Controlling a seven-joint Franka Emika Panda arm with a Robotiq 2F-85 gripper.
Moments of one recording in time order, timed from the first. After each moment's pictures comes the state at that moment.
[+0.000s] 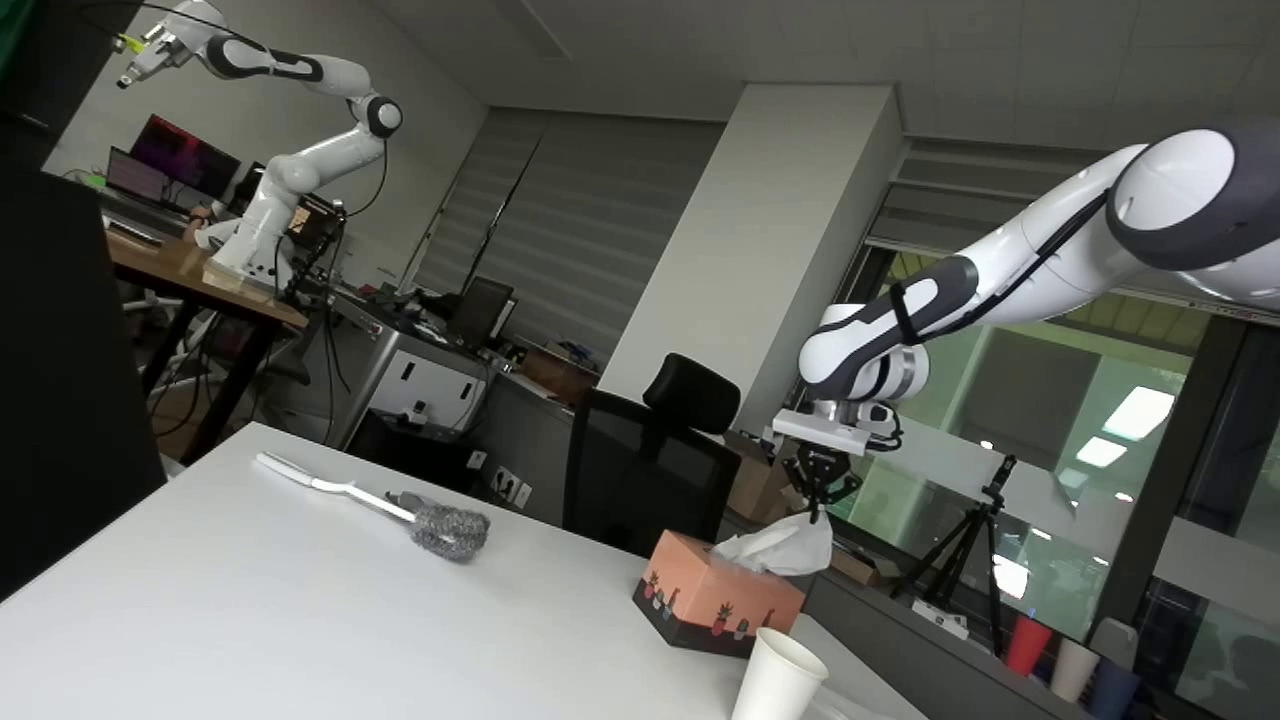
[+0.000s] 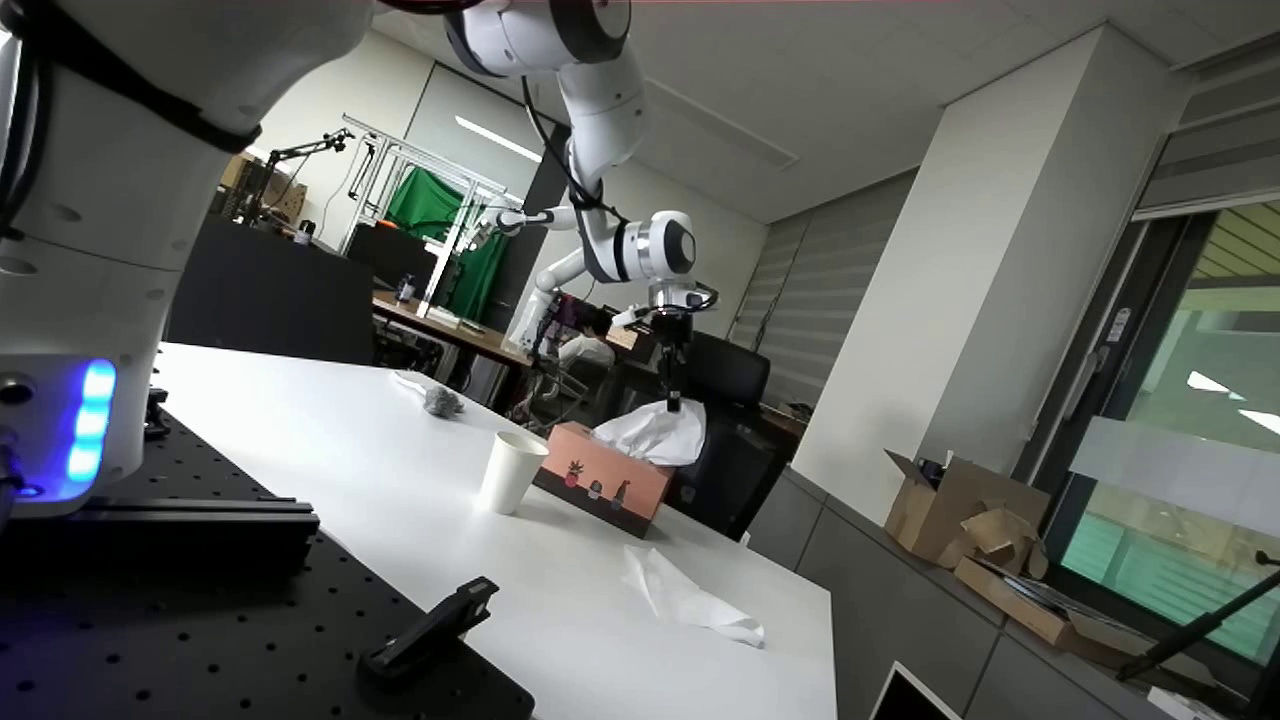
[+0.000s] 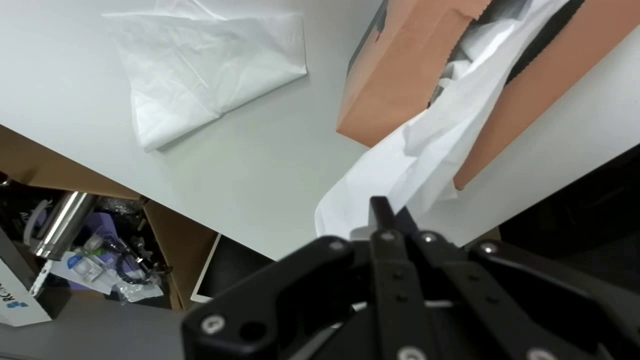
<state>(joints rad) 0.09 0.78 -0.29 -1.35 -0.21 2.28 0.94</state>
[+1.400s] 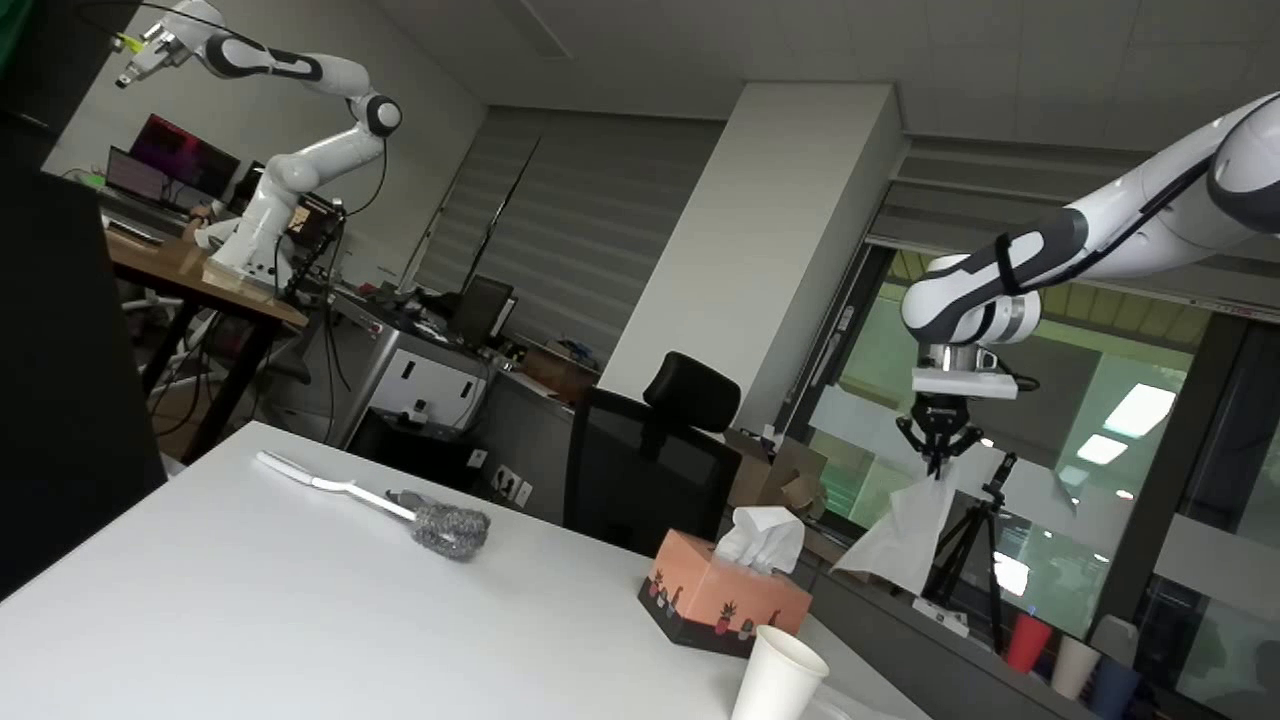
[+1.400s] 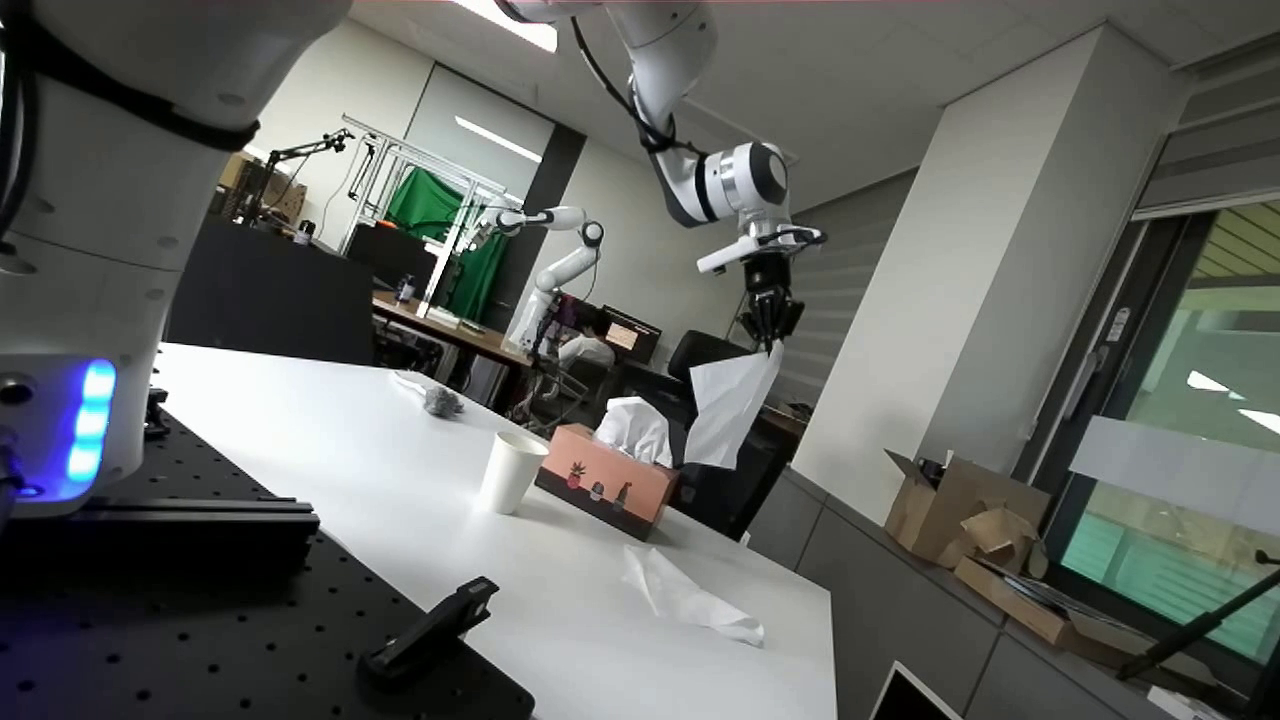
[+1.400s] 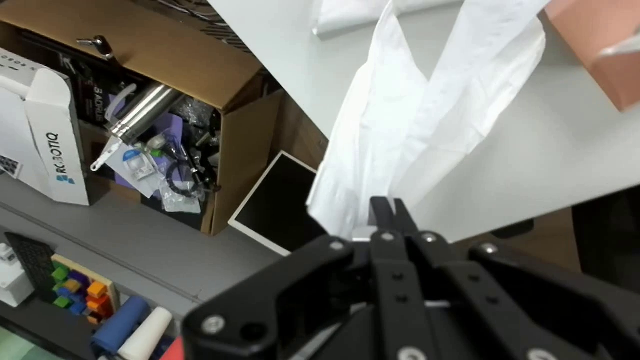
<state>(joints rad) -0.09 0.60 -0.28 -1.29 -0.29 2.06 0.45</state>
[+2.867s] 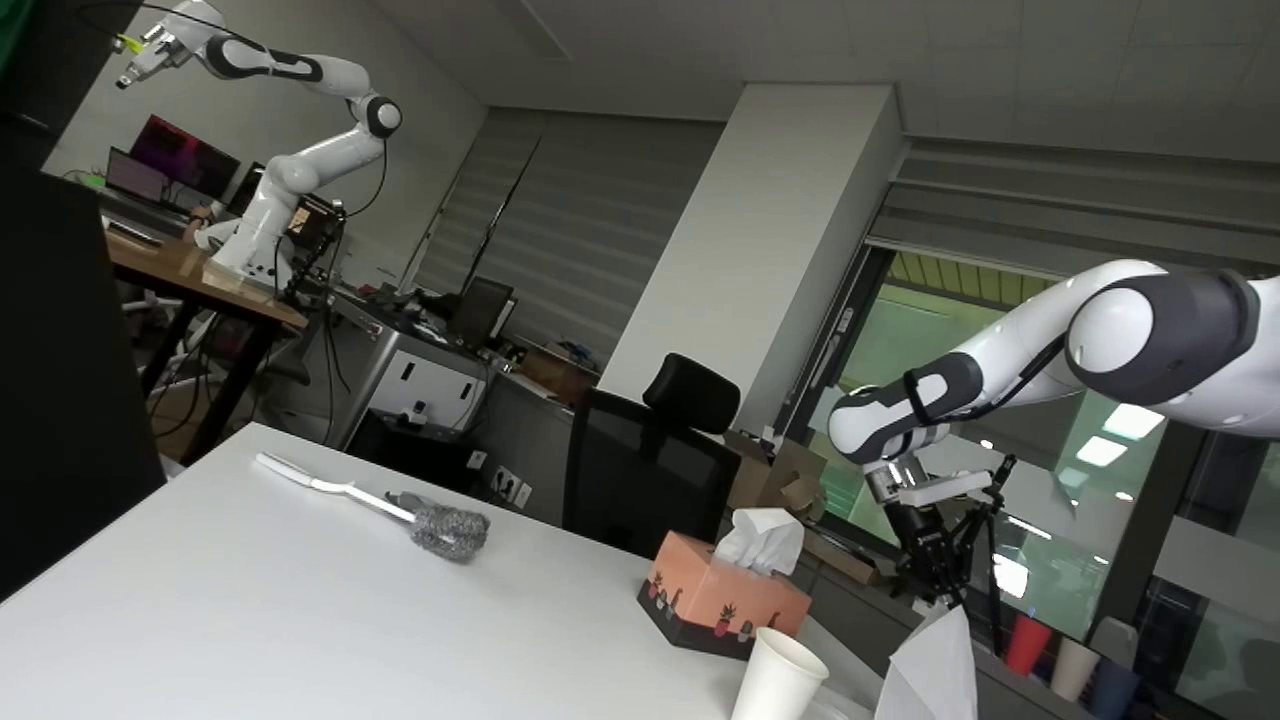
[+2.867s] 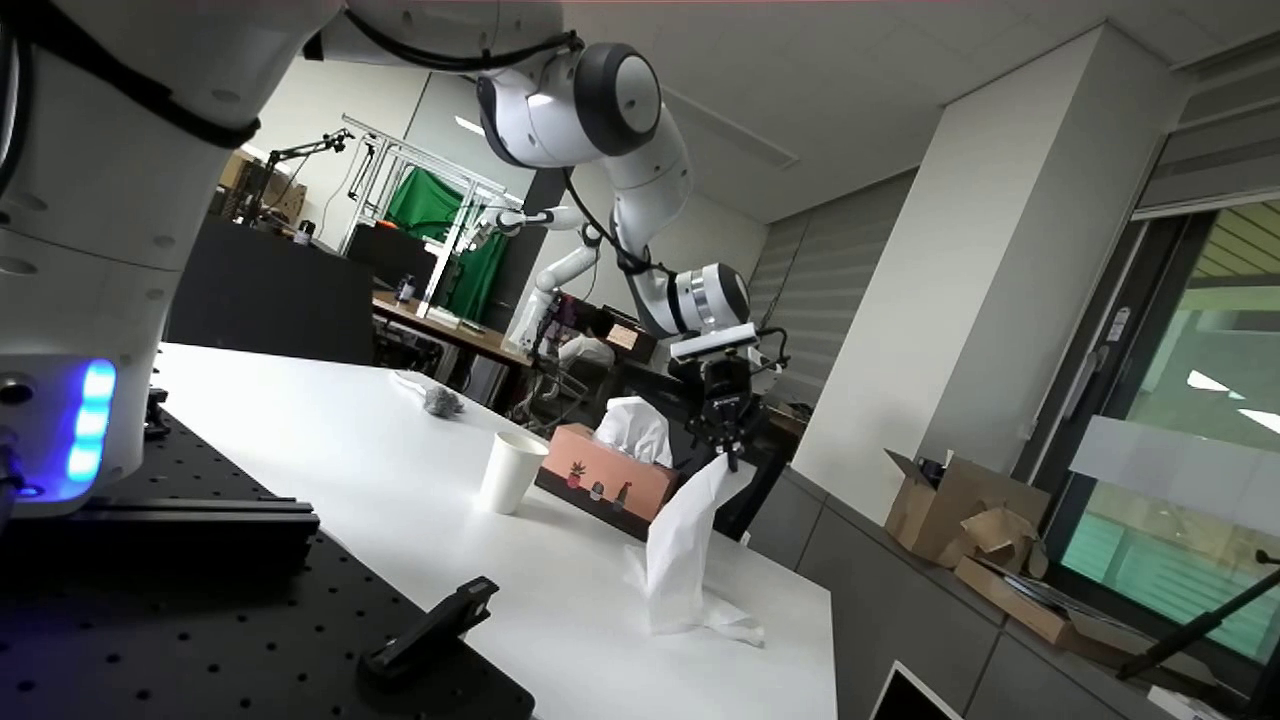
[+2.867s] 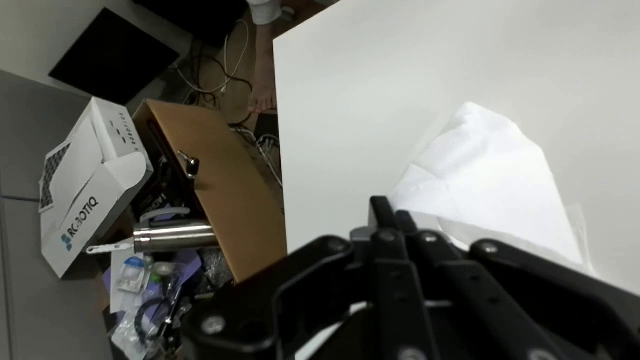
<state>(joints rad) -0.14 1.06 -0.24 -0.94 -0.43 1.53 0.04</state>
